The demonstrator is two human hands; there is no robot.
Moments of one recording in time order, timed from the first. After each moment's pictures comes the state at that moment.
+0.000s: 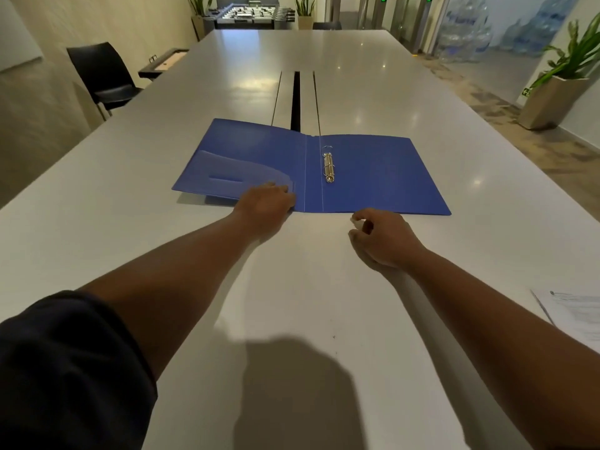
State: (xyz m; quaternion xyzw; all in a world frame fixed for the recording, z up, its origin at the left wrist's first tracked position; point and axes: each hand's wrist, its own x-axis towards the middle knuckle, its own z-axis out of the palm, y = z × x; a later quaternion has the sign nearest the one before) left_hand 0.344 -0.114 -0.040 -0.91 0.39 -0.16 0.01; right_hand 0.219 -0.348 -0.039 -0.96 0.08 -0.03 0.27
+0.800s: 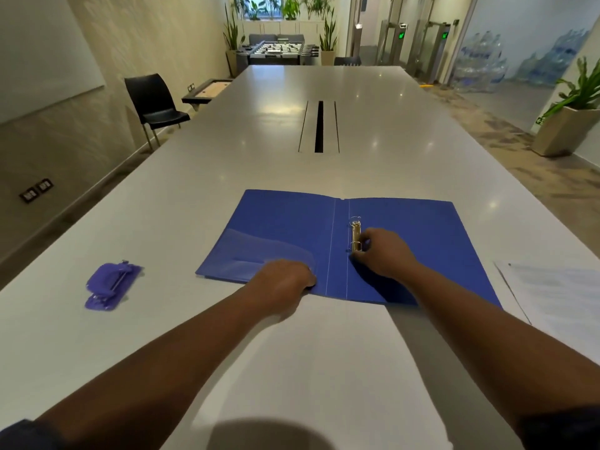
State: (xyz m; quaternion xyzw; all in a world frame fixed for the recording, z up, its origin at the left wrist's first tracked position) left_hand 0.123 -0.048 -0.035 -0.92 0.39 0.02 0.01; right_hand 0.113 -0.288 -0.004 -0.97 0.08 0.01 0.23
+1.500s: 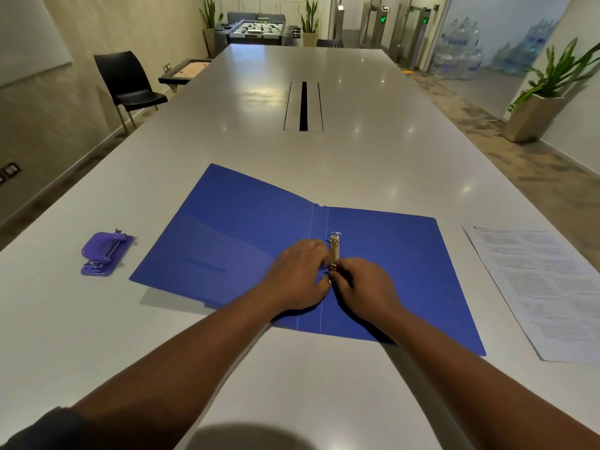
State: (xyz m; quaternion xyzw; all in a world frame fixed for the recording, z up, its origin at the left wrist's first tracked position) left_hand 0.038 -0.071 -0.027 -0.90 0.38 -0.03 -0.21; right_hand -0.021 -0.241 -0.054 -0.97 0.00 -0.10 0.24
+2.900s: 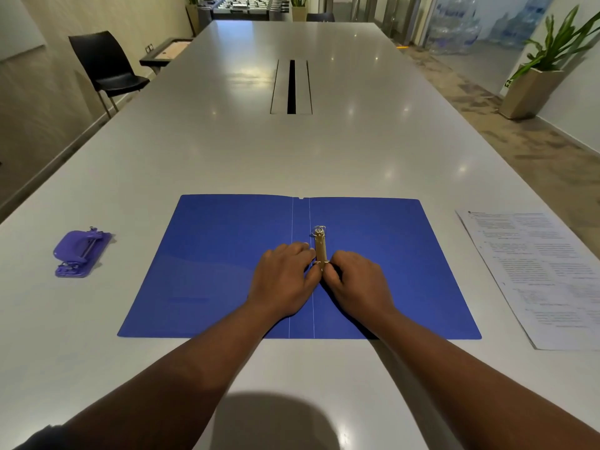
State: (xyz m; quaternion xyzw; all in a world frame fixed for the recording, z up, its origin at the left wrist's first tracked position) left_hand 0.031 -0.077 -0.063 -0.93 0.29 -0.12 -0.18; right_hand -0.027 -0.235 -0.054 -0.96 0.04 -0.11 0.26
